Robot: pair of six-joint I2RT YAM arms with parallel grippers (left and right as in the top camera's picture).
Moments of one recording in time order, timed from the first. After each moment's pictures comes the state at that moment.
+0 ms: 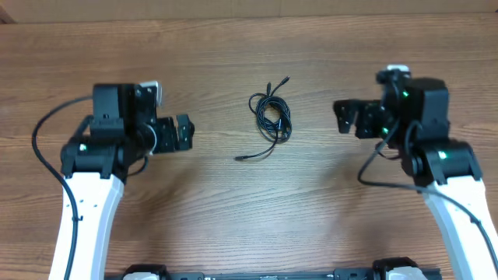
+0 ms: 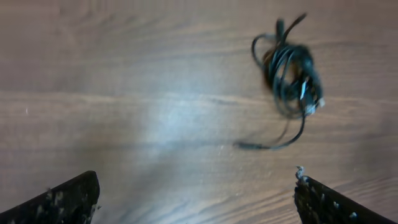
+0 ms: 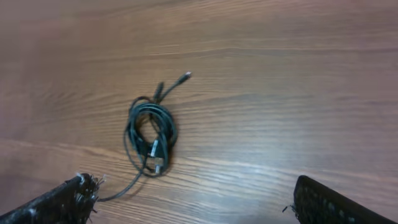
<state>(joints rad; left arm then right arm) -0.03 1.26 1.22 -0.95 0.23 -0.16 0.10 1.20 1.10 -0.65 -0.20 0.15</state>
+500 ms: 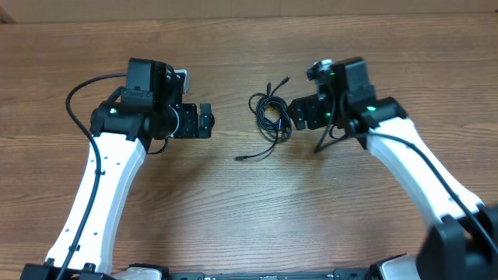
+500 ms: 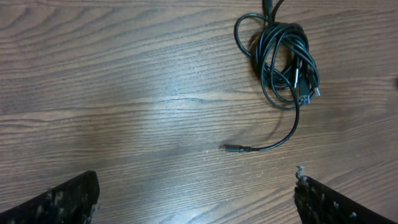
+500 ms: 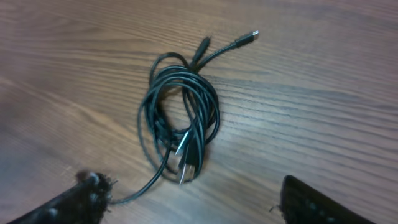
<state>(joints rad) -0.14 1.46 1.32 -0.95 0.22 -0.15 0.30 1.62 1.21 -0.55 -0.20 0.05</state>
